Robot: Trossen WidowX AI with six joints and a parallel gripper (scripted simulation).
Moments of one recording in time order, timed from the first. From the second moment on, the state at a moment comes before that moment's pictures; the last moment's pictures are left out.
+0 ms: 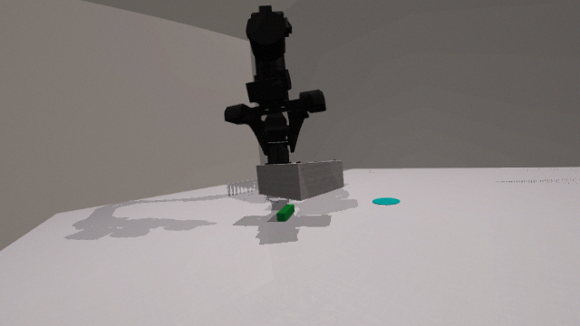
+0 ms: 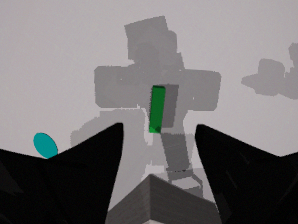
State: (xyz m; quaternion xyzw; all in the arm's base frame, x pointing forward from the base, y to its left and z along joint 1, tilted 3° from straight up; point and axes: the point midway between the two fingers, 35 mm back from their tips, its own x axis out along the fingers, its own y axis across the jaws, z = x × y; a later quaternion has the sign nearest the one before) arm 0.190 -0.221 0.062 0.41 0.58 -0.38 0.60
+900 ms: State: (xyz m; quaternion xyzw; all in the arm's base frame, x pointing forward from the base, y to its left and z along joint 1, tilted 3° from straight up) arm 0.185 -0.213 -0.058 0.42 0.58 -0.39 0.58
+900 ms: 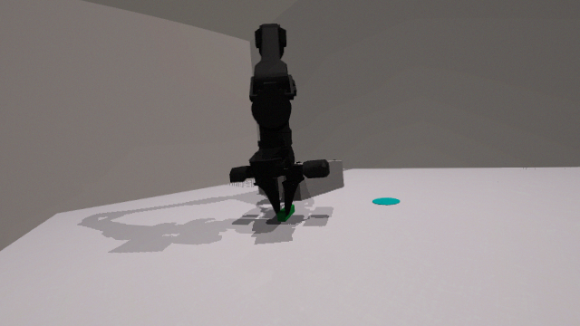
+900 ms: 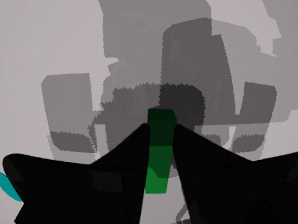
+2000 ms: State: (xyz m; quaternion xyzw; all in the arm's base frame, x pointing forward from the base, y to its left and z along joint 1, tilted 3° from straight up) arm 0.185 -0.218 0.015 0.42 0.59 -0.39 0.57
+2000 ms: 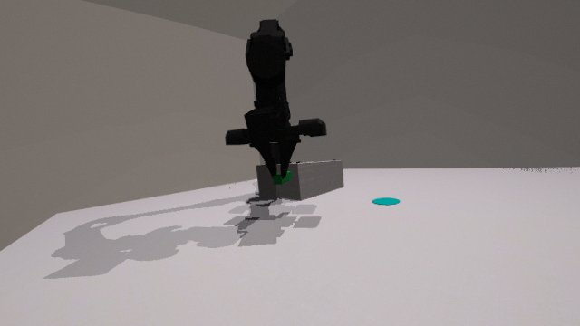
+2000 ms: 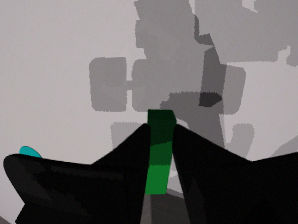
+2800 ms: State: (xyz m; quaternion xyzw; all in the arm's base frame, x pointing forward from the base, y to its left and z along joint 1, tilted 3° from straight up) arm 0.201 -0.206 0.061 0.41 0.59 -0.38 0.58
